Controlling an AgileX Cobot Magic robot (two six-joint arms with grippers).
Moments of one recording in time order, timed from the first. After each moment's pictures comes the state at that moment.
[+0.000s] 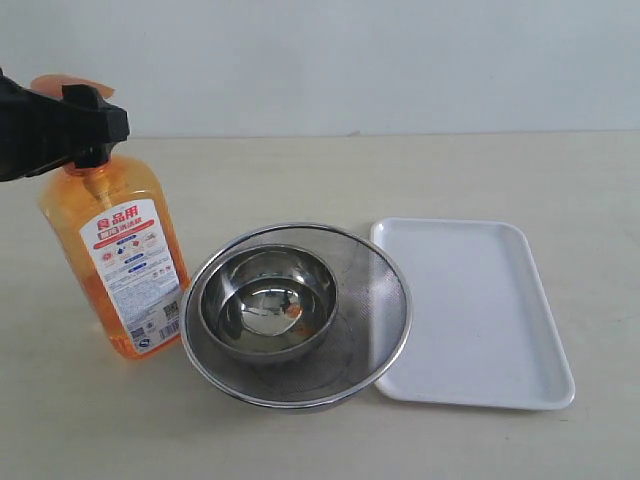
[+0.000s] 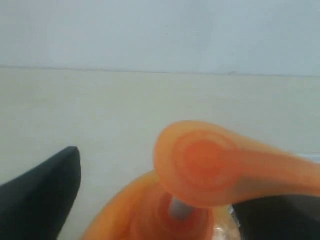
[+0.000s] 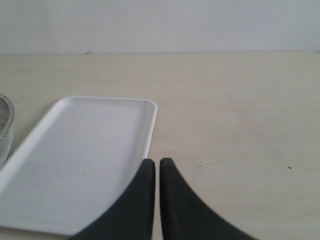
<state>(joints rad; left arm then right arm) -0.41 1.23 -0.72 -1.69 -0.24 1.46 0.14 0.00 0.00 -0.15 0.33 0.18</state>
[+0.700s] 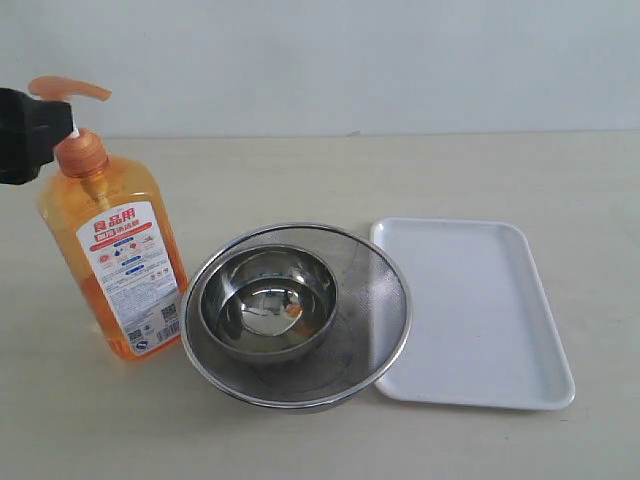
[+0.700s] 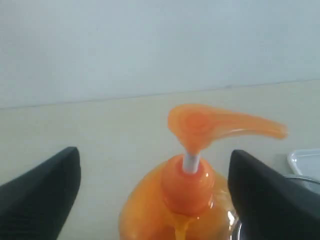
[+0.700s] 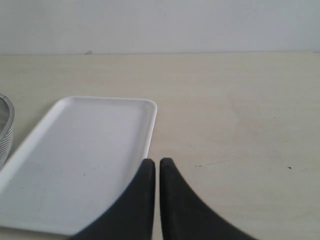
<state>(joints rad) -0.41 0.97 -0.60 -1.74 -0.24 1.65 0.14 0.00 0.00 -0.15 0.33 0.18</state>
